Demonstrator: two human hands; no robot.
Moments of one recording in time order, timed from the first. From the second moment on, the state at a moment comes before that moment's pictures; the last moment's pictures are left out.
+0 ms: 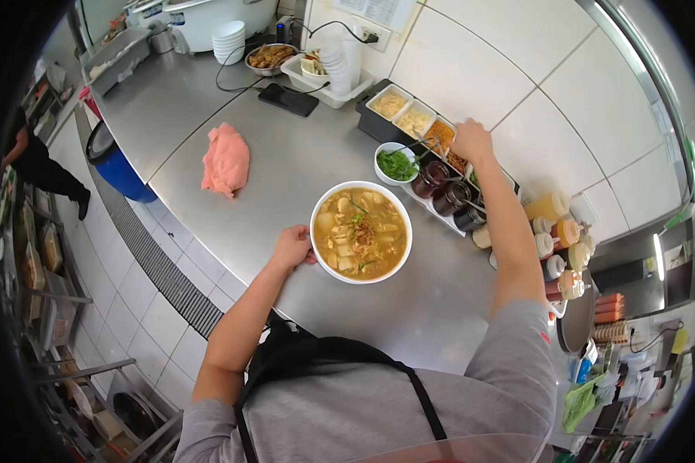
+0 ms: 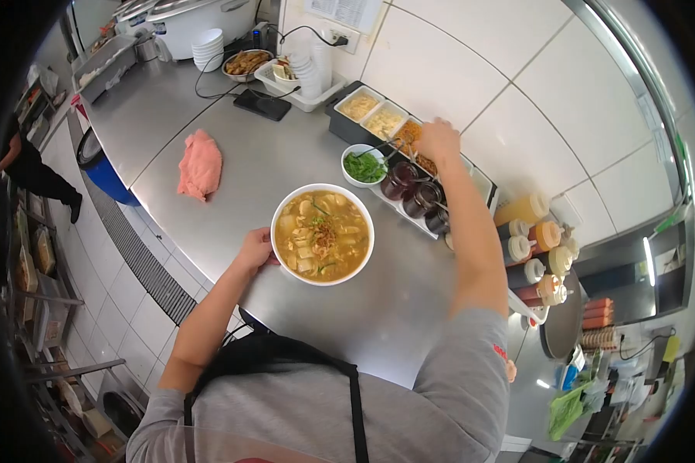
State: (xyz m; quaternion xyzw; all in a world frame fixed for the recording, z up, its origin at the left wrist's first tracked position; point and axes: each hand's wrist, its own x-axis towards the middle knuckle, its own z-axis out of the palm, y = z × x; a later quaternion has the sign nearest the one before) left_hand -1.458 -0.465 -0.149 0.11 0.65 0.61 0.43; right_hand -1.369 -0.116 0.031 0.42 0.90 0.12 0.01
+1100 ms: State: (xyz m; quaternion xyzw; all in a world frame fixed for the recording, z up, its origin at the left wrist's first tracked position) left_hand -1.523 -0.456 -0.150 0.30 0.58 0.46 0.61; right_hand -1.511 -0.206 0.086 0.24 0.97 0.07 -0.01
